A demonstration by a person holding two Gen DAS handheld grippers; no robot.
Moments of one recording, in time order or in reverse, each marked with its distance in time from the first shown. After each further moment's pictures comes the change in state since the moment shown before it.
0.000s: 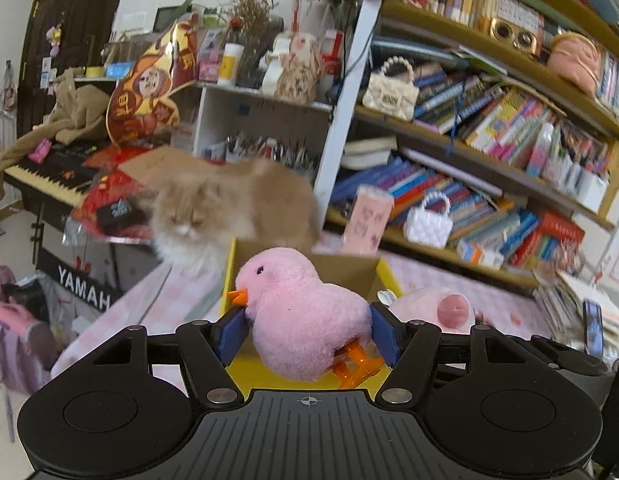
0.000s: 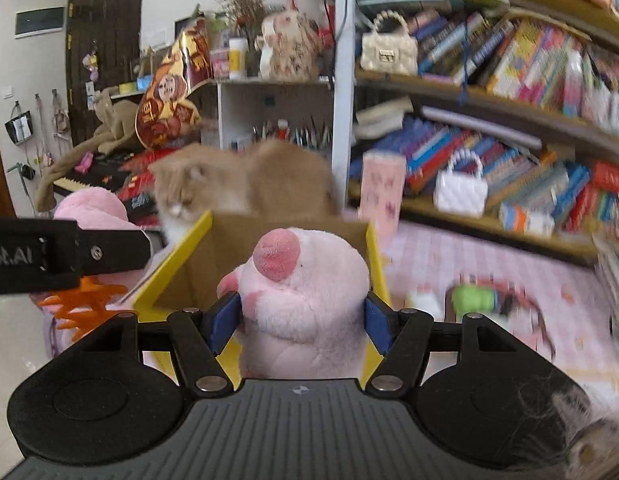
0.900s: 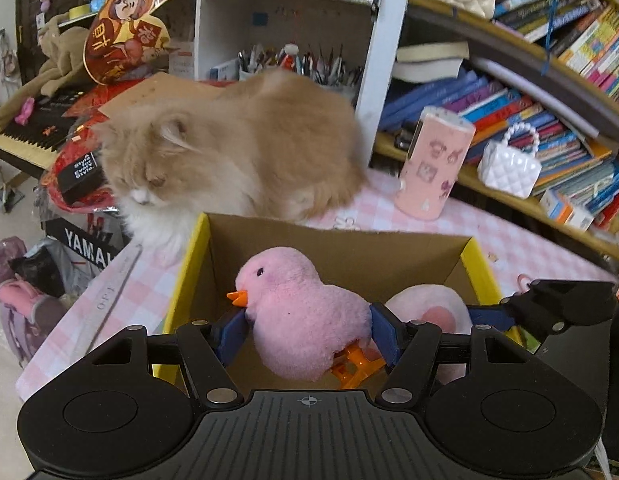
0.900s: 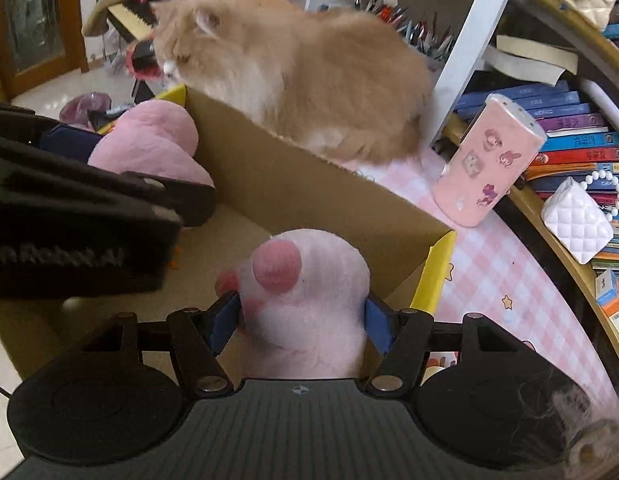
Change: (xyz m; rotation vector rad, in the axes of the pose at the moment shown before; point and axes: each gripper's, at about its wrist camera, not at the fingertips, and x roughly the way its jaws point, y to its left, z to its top) left arm 0.202 -0.008 0.020 0.019 0.278 0.152; right arm 0.219 -0.032 0.037 -0.406 0.425 0.205
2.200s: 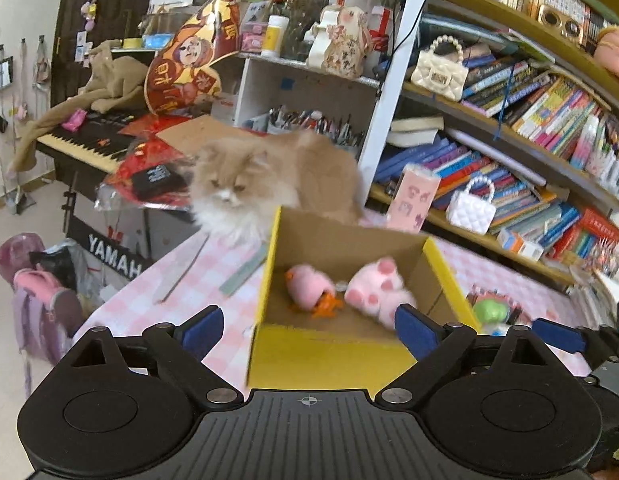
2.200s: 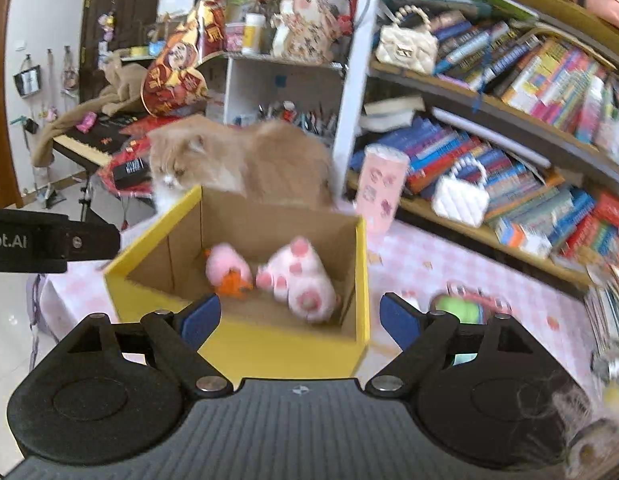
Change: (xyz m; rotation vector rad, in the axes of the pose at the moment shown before) left arm -0.168 0.058 -0.097 -0.075 -0.191 -0.052; right arm -0.173 0.100 -0.103 0.312 -0.323 -0.239
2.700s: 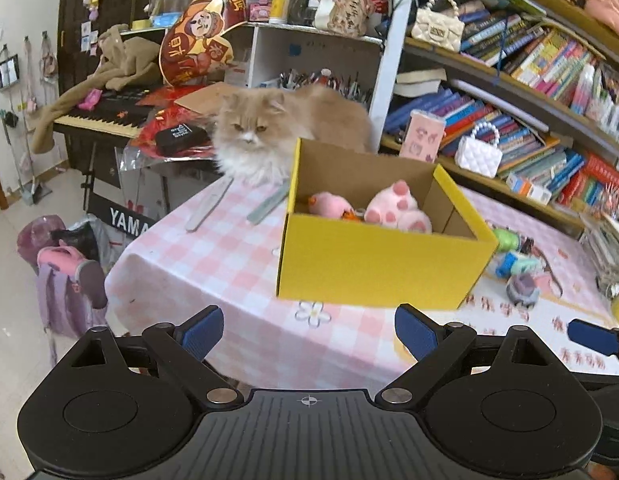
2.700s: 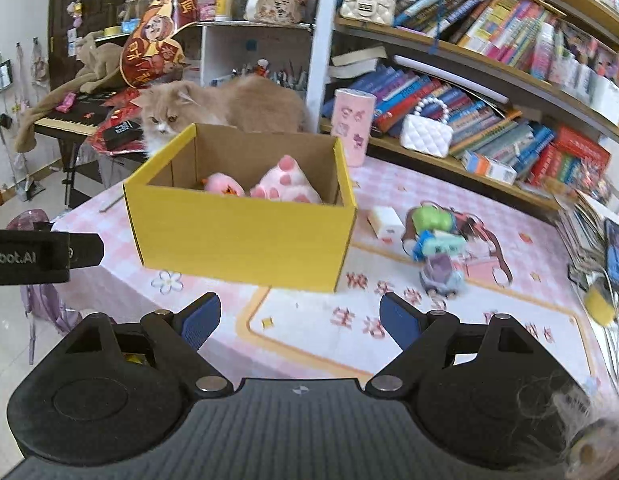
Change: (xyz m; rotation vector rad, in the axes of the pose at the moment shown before) left arm -0.034 0.008 -0.066 0.057 0.076 0.043; right arm -0.058 0.023 -0.078 0.085 0.081 -0.084
